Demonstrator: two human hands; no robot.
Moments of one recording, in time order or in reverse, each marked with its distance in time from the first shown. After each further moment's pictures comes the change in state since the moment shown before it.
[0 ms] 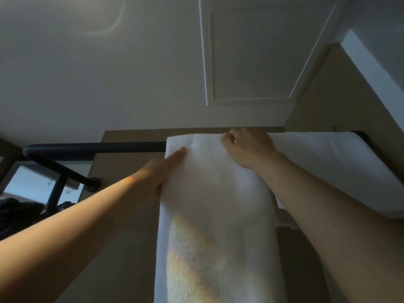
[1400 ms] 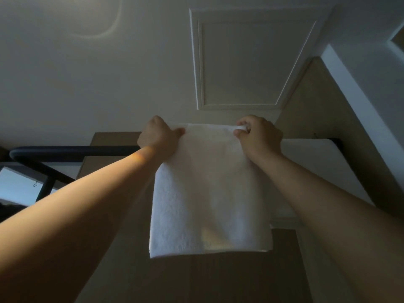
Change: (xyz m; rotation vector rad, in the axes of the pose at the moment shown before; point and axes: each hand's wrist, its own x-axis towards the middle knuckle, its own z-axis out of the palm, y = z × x) left_hand 0.035 0.073 0.028 0.577 0.599 0.332; right_hand -0.005 0.024 -0.028 0.274 0.286 0.272
